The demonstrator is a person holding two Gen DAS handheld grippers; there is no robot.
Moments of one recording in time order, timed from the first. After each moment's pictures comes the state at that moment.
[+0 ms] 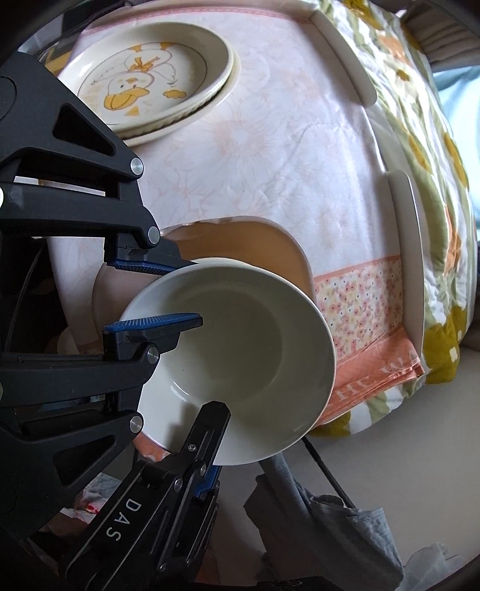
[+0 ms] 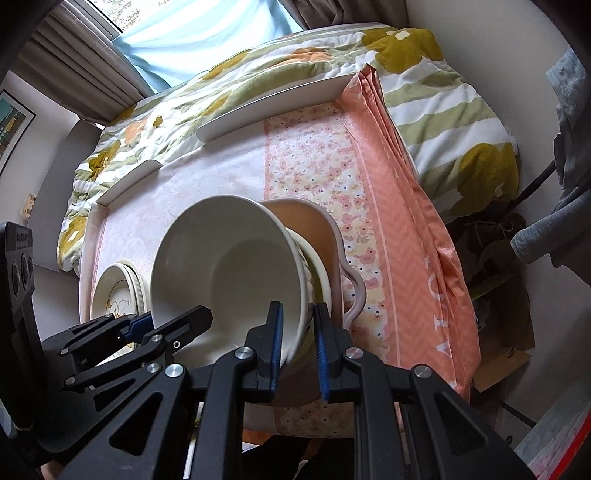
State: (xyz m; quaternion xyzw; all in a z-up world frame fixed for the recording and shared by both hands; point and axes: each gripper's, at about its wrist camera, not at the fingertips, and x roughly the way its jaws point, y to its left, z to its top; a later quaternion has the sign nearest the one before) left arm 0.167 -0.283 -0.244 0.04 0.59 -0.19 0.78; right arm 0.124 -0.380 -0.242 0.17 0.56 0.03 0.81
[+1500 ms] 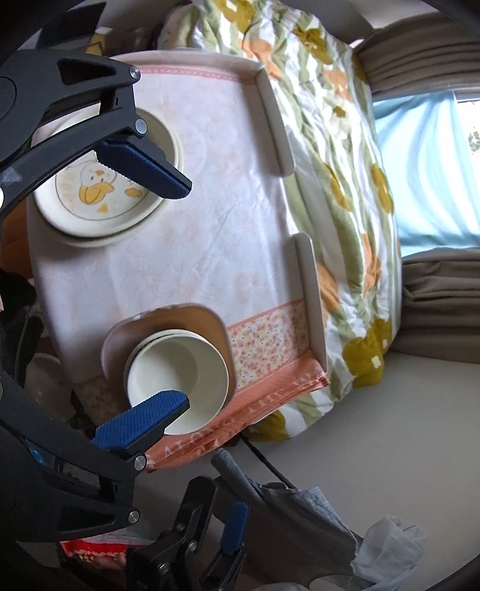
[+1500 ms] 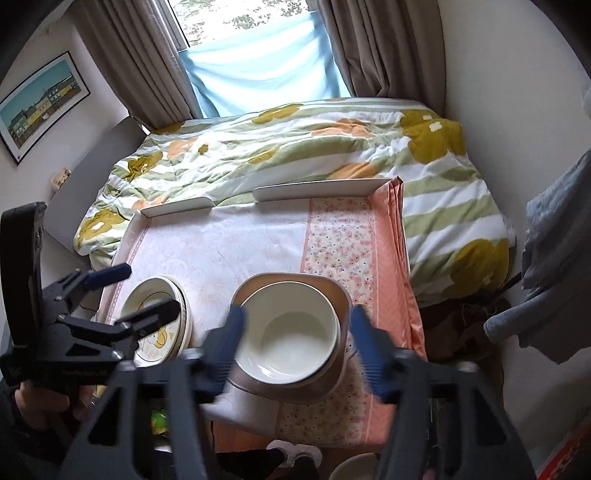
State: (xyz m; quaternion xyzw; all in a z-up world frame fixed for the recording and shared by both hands) left arm 0.152 -0.216 -0.144 0.05 0.46 -0.18 0.87; right arm 0.095 -0.369 -0.140 0.08 0.47 0.08 0.88
